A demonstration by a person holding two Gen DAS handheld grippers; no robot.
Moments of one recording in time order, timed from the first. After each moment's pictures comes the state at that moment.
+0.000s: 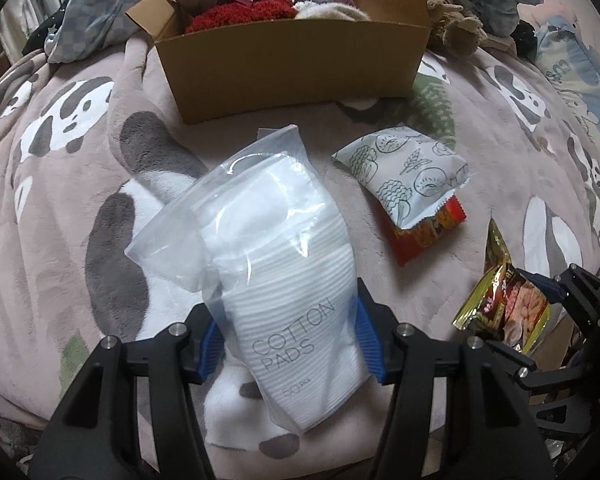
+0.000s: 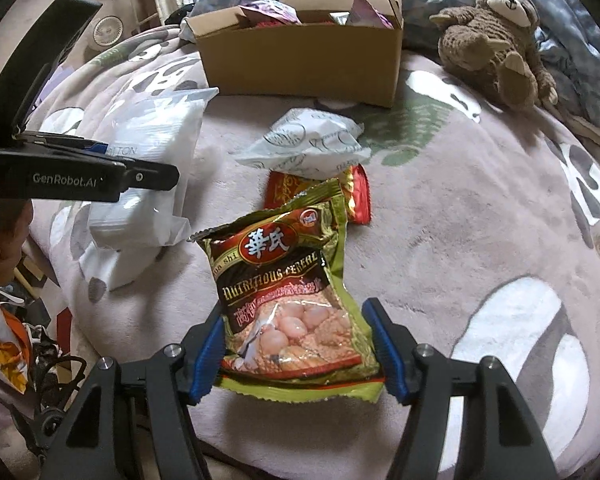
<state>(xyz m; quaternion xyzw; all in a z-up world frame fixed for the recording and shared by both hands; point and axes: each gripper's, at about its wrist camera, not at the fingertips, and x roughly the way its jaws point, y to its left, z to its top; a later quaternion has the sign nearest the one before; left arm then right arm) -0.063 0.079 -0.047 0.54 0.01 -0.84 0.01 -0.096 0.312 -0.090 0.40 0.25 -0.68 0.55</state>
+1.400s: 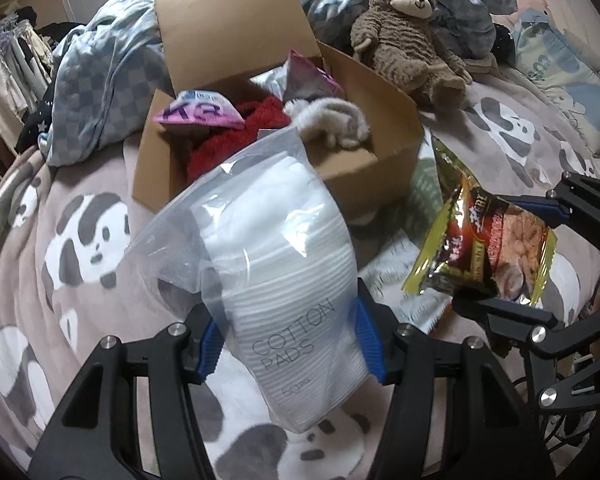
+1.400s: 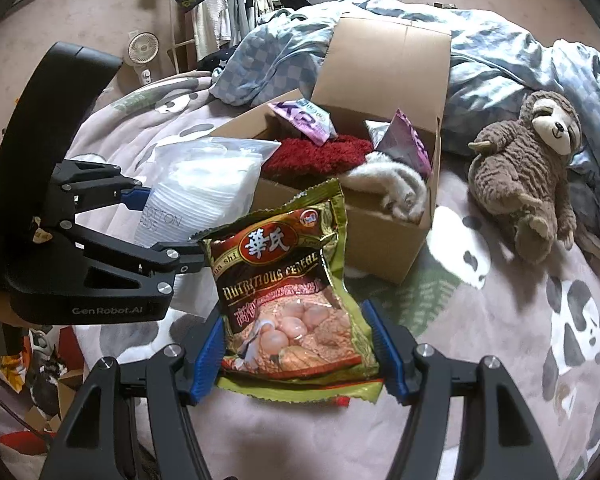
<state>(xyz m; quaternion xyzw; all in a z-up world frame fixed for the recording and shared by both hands) -0.136 0.076 0.034 0.48 -0.07 -0.87 -0.02 -0.127 0.218 0.018 0.32 0.26 -0.68 0.60</state>
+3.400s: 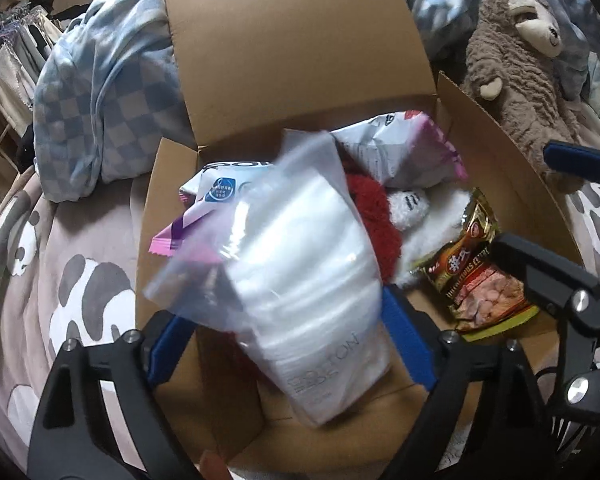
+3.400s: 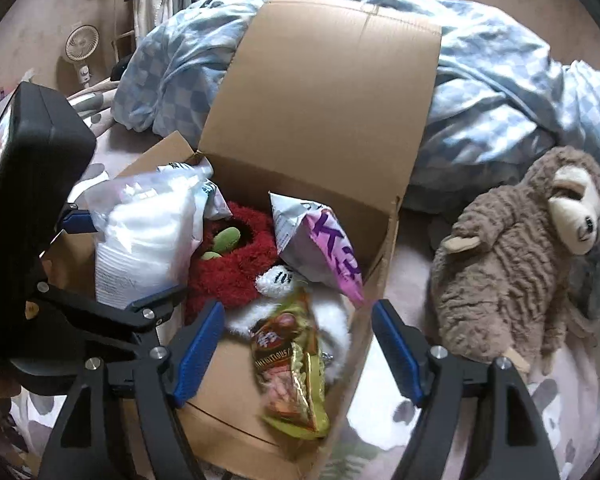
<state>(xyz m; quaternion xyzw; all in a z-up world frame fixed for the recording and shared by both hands) -0.306 0.037 0.015 0.50 -0.06 -0.86 0.06 -0.244 0.044 0.034 0.32 0.30 -0.72 0.53</state>
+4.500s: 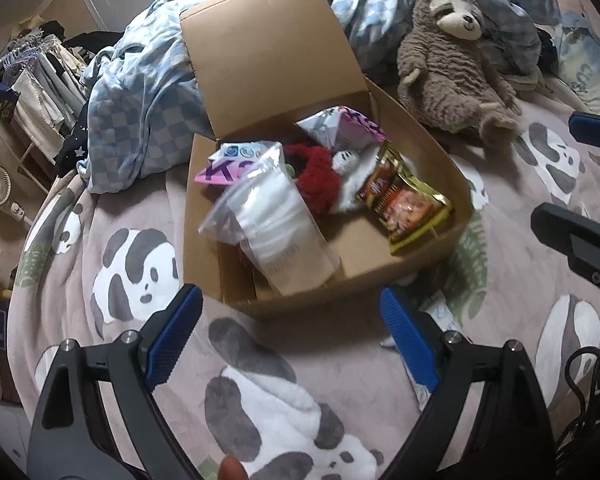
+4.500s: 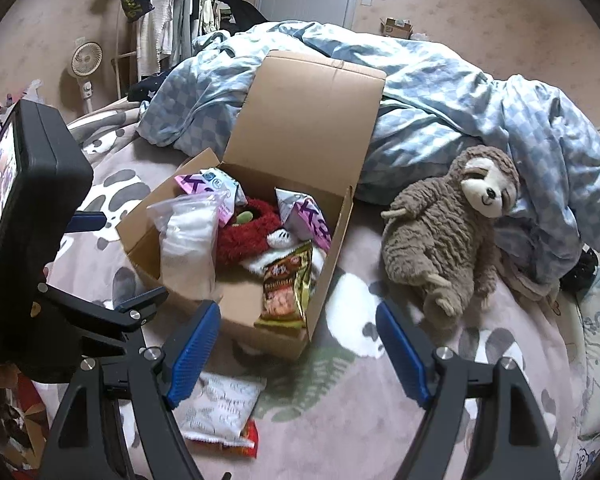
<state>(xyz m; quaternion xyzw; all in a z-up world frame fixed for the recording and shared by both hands) -0.185 0.092 0.073 0.48 -0.10 -0.87 0.07 -0.187 0.168 0.104 0.29 0.29 -0.75 0.52</state>
